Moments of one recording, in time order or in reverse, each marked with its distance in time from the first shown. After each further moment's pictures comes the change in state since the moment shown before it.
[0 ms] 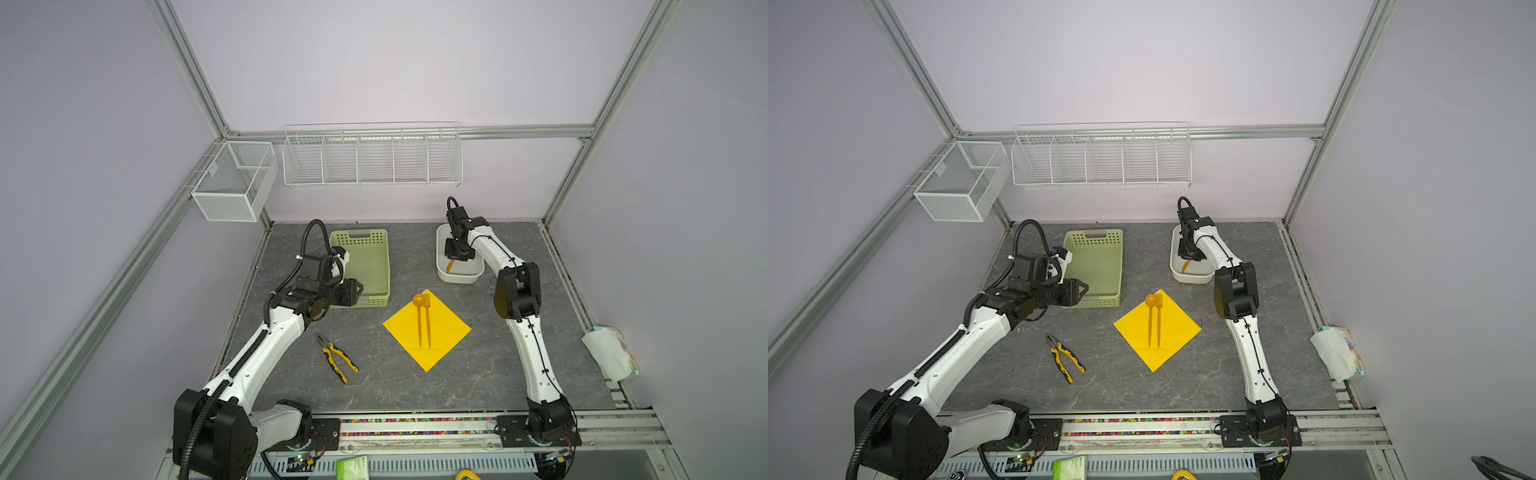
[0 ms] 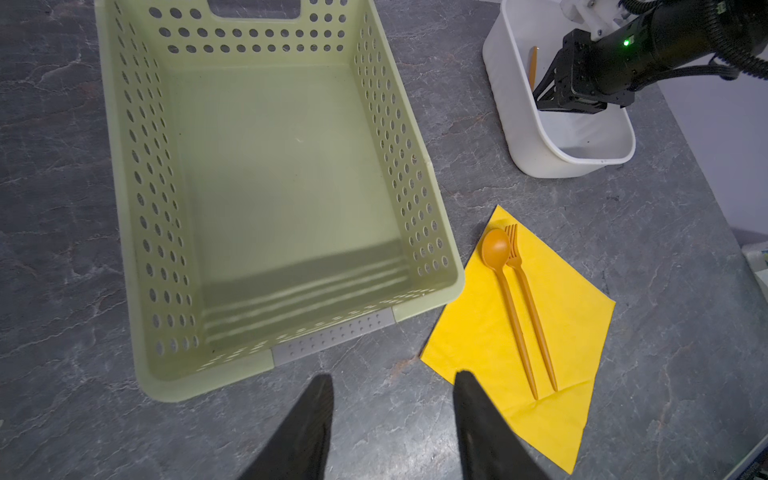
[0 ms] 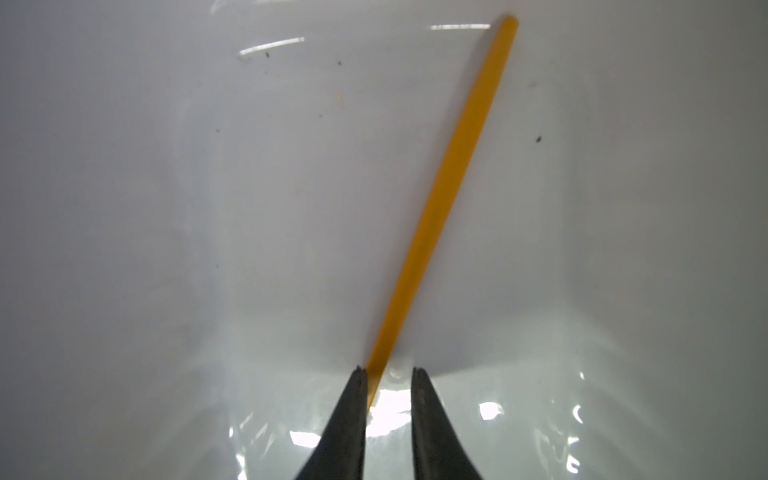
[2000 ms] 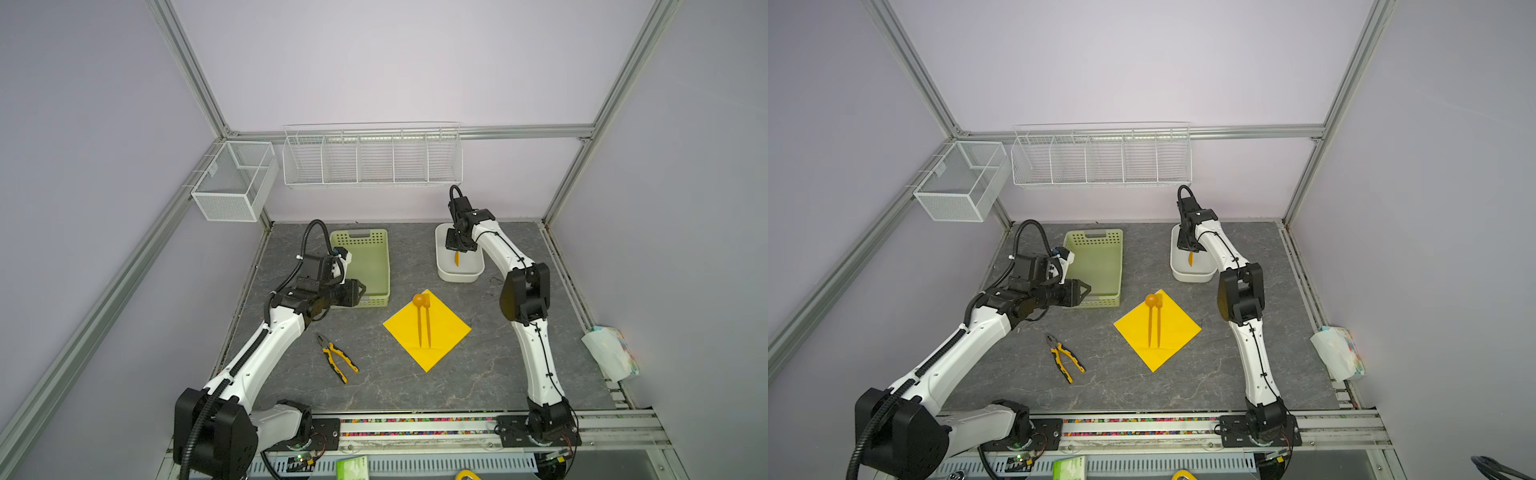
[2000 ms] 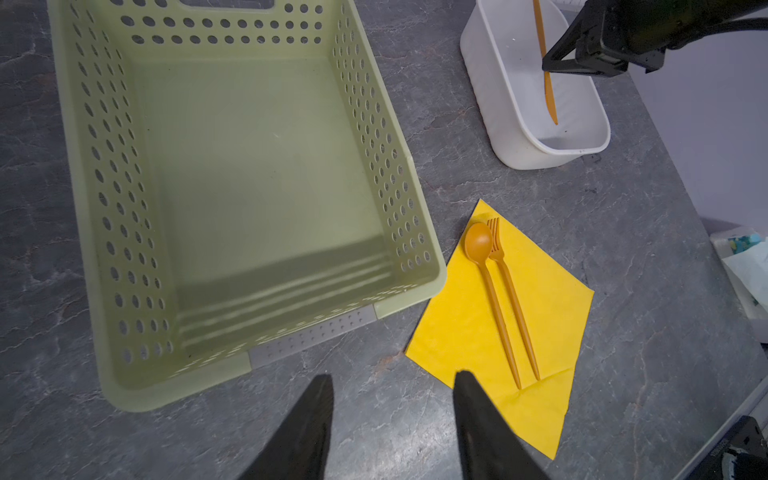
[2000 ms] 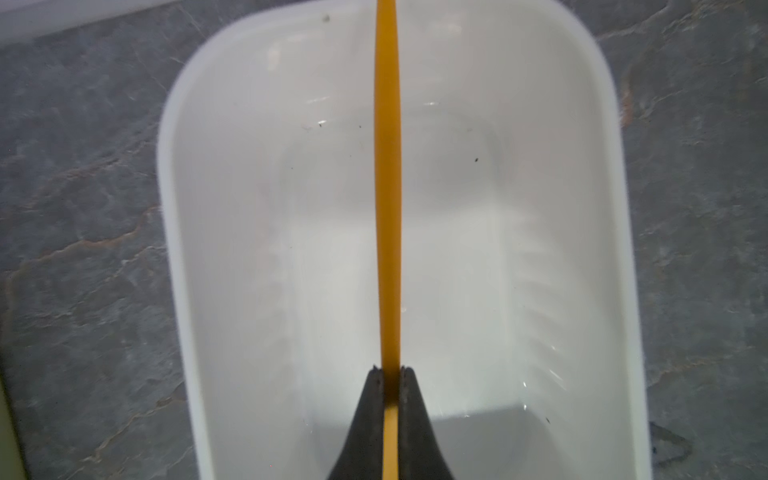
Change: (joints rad) left arm 0.000 -0.002 0.000 0.001 0.053 0.000; right arm 0.013 -0.159 -0.059 0.011 0.024 0.030
